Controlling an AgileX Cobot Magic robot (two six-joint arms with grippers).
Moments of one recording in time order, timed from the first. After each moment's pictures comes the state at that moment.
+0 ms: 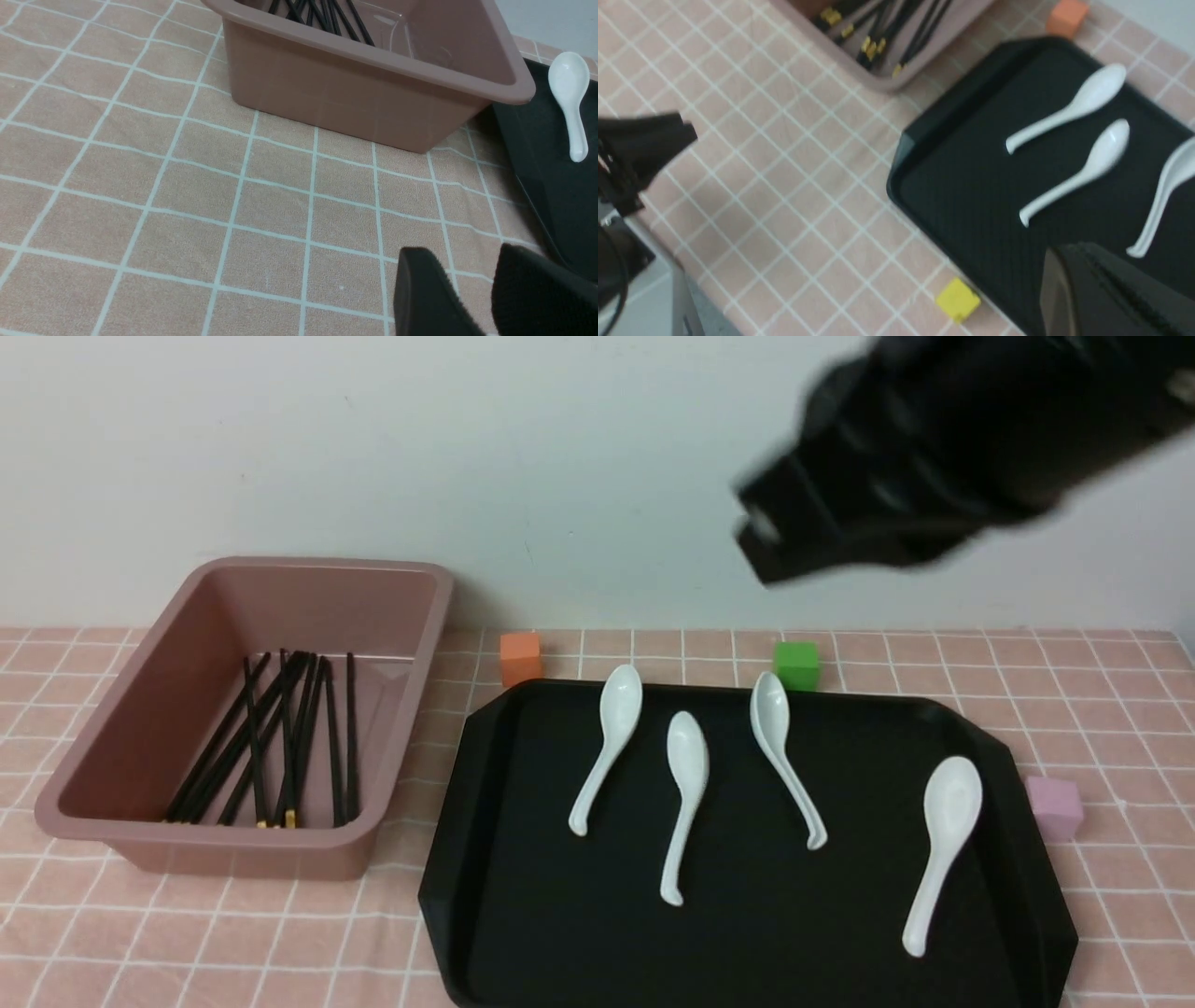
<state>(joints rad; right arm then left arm) 0.84 1.36 -1.73 0.02 1.27 0.17 -0.08 -0.01 0.03 -0.01 0.39 -0.35</state>
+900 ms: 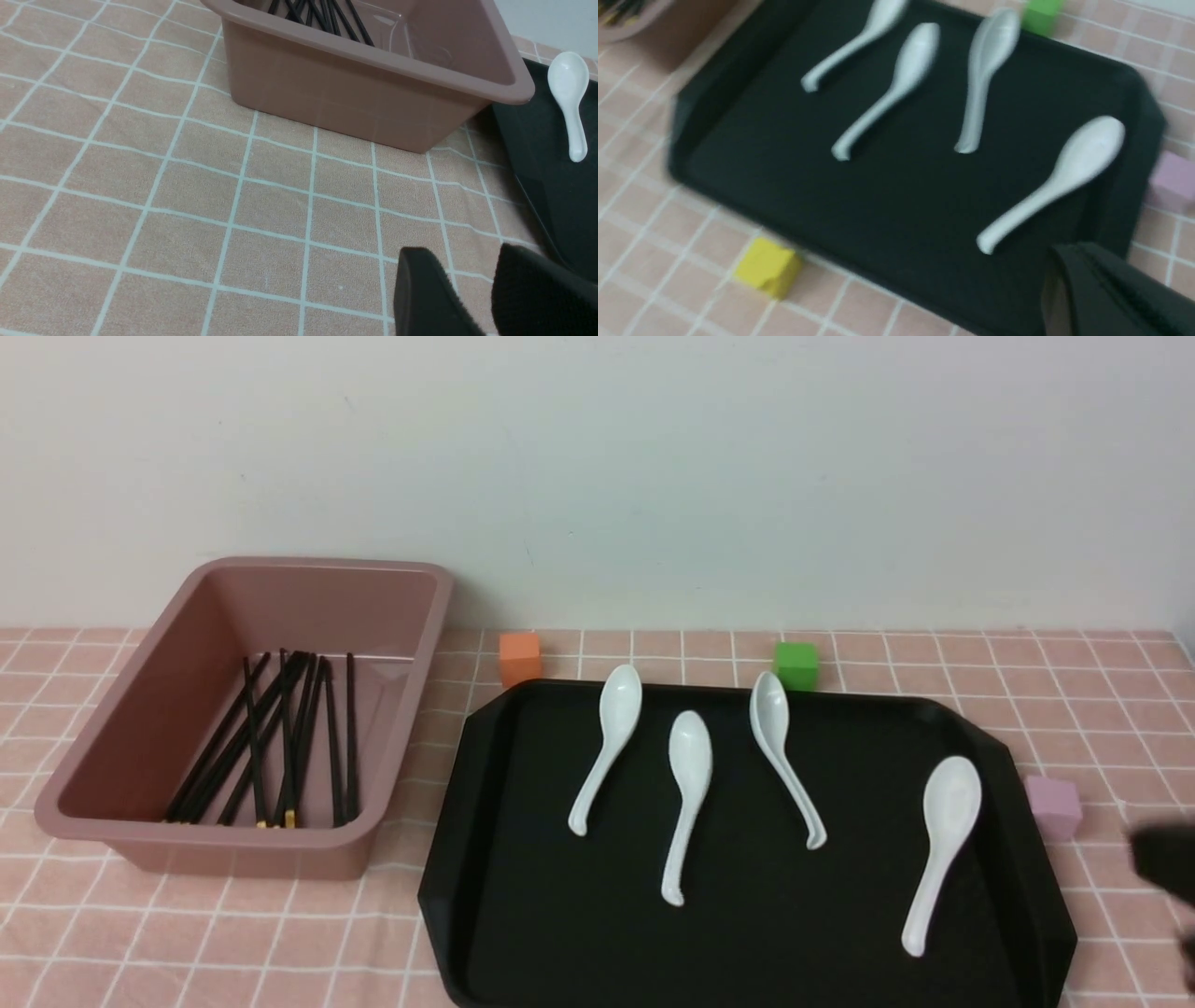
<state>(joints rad) 0.39 0.61 -0.54 -0.02 0.57 0.16 -0.08 -0.01 0.03 -0.01 0.39 -0.35</state>
